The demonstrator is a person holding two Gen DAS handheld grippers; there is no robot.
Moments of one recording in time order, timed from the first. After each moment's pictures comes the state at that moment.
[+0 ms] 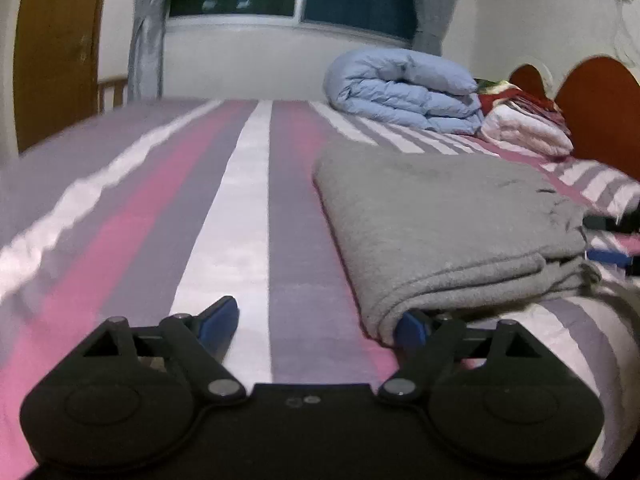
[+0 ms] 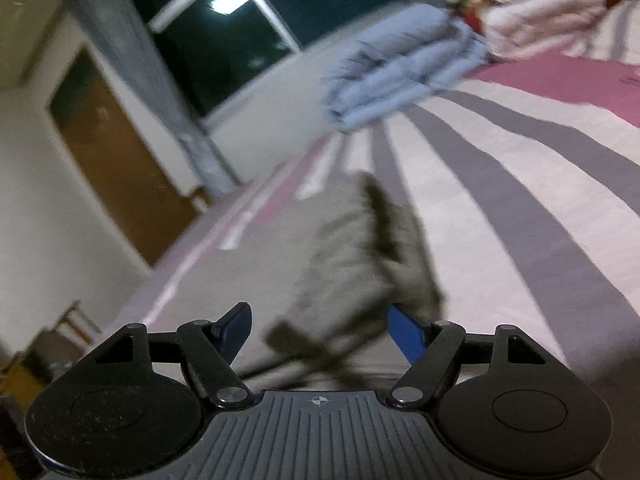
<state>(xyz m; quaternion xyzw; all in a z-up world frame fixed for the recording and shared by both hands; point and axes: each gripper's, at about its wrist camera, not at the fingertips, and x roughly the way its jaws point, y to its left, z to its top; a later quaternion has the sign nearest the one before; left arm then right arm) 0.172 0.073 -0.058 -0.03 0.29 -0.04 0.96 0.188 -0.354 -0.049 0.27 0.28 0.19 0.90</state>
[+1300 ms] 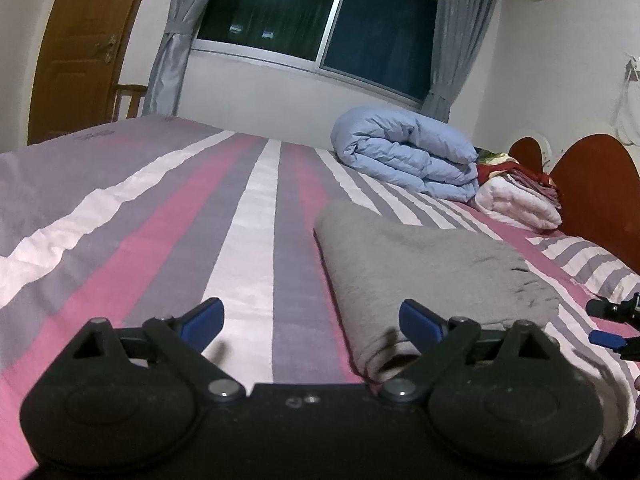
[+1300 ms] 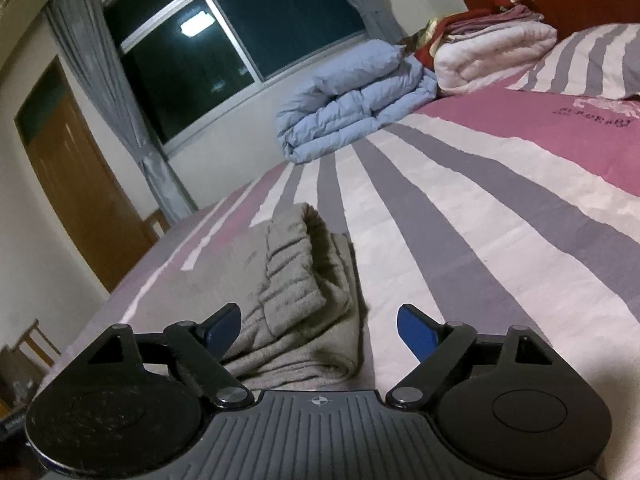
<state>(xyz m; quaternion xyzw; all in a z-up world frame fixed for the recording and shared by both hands) 0.148 0.093 -0.033 -0.11 0.22 -0.04 0.97 0.135 -0.382 -0.026 0.25 0.25 0.13 0.93</state>
